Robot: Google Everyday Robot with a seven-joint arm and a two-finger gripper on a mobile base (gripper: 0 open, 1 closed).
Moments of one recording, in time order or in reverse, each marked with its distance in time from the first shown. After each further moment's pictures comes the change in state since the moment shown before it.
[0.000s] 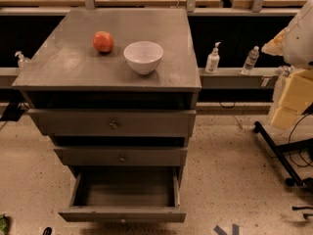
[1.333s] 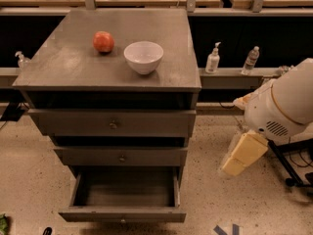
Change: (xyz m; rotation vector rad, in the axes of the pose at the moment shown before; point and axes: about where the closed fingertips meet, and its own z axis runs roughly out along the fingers) arm -0.021 0.061 0.104 -0.072 -0.193 0.176
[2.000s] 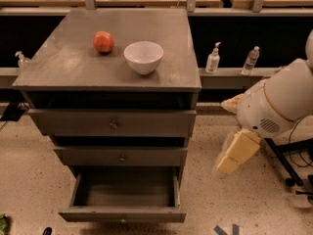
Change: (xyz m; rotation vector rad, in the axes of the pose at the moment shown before) arm -0.010 0.004 0.014 -0.091 -0.062 -0.037
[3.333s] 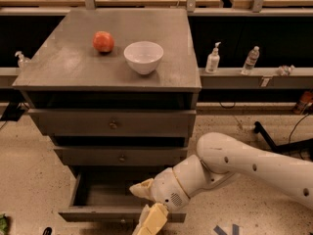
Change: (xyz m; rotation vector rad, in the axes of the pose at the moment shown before) arm -0.066 0.179 0.220 -0.737 -0.430 0.107
